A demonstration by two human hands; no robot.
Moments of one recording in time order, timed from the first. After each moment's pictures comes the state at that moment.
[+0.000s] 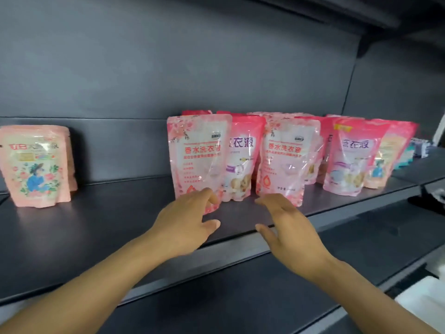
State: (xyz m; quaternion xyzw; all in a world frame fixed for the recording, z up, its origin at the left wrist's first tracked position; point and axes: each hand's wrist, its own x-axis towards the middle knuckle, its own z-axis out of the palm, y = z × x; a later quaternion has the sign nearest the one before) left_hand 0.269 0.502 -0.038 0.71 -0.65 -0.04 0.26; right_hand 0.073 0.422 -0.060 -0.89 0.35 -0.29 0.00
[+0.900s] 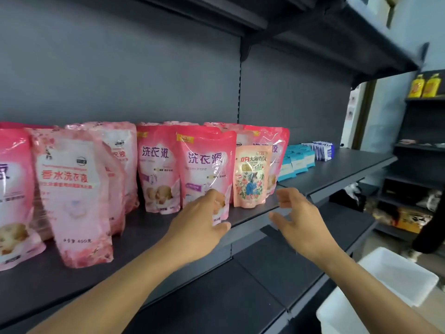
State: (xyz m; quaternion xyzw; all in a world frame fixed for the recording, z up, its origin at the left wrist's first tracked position) left_hand -0.031 0.222 -0.033 0.62 -0.71 -0.08 0.31; right_hand -0.236 0.165 -0.048 -0.75 0.50 -0.41 0.12
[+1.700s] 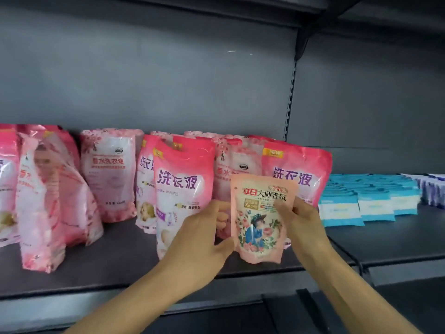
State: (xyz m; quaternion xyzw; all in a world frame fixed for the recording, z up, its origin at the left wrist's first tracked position) left_hand -0.121 0.125 -0.027 0.71 -0.55 -0.01 0.44; right_hand -0.240 -0.031 -0.029 -0.63 0.27 -0.46 0.56
